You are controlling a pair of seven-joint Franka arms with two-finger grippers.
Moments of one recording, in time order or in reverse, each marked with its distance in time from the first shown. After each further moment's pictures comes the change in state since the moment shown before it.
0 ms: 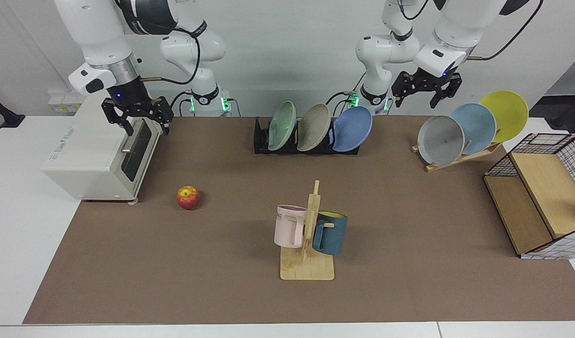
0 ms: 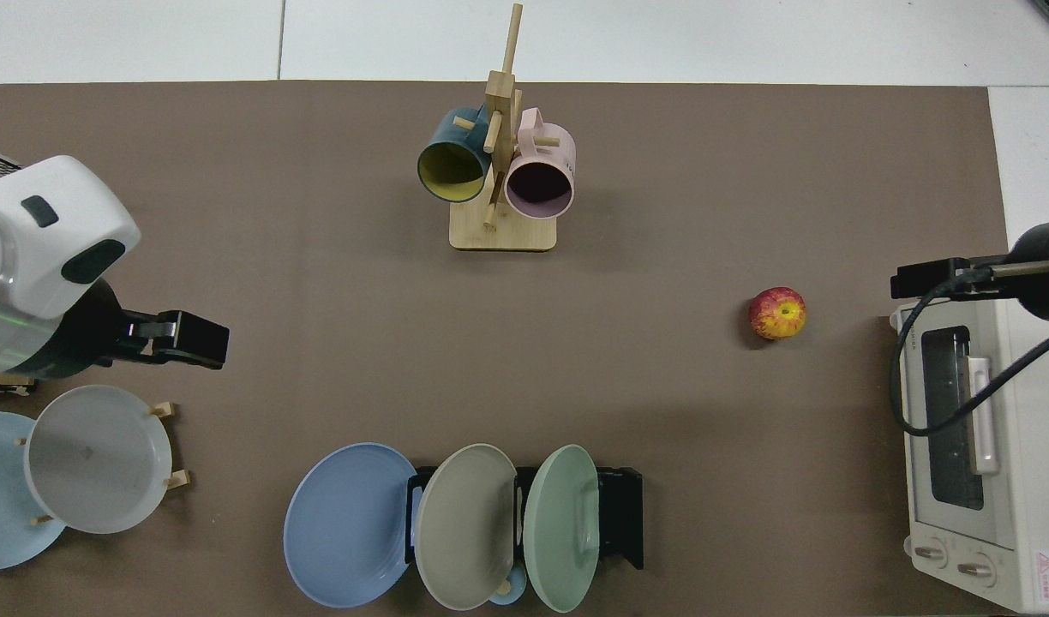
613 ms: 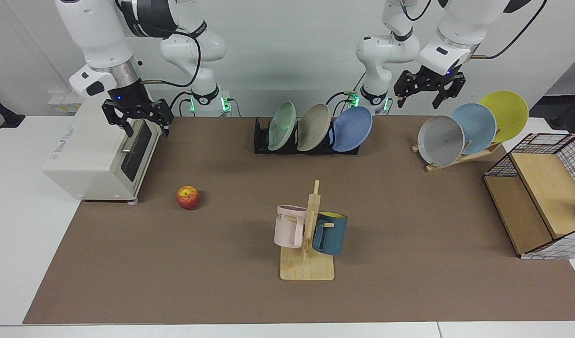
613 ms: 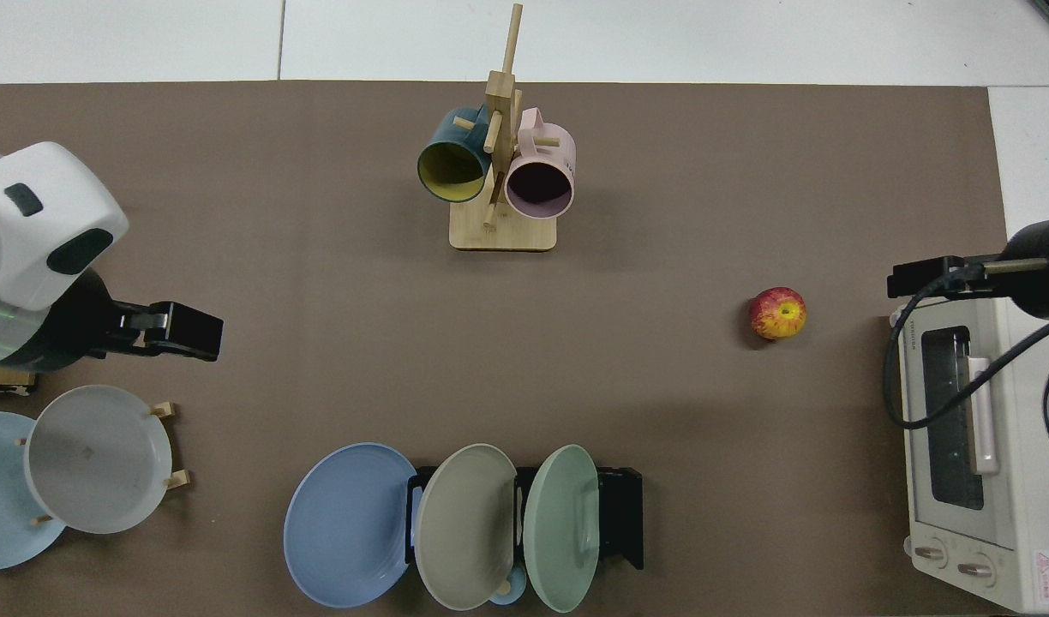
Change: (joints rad) left arm 0.000 0.002 0.003 0.016 0.001 0.000 0.001; right arm 0.000 0.013 0.001 0.000 -0.003 0.000 0.013
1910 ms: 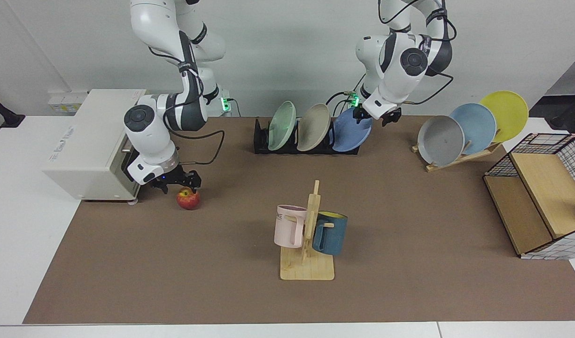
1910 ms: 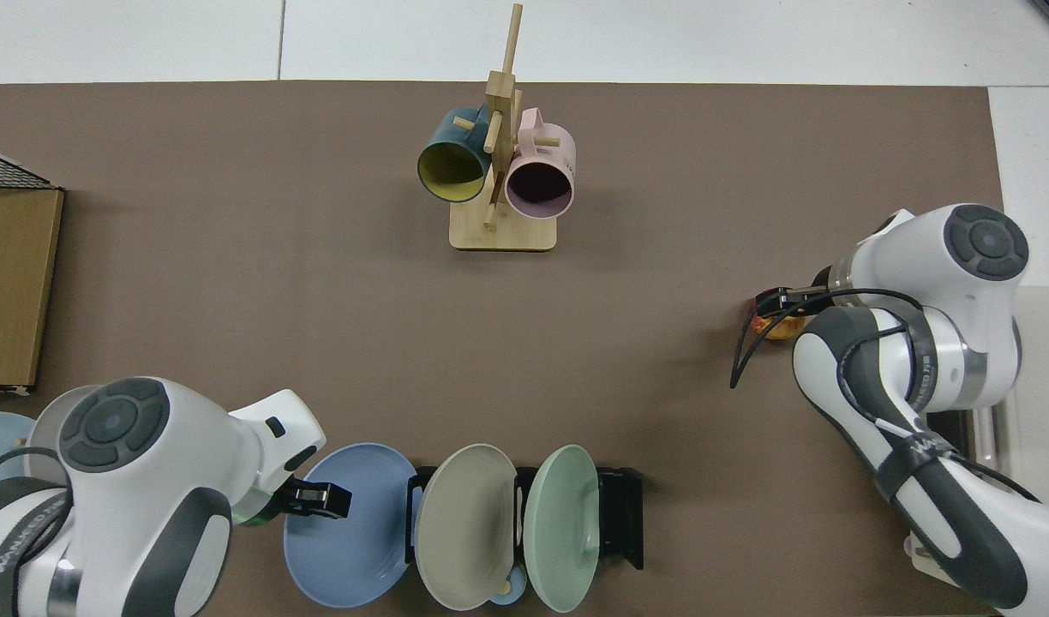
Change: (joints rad) left arm -0.005 -0.290 -0.100 -0.892 -0.148 0.391 0.061; right arm 0.013 0.274 0.009 -0.313 0.000 0.487 0.001
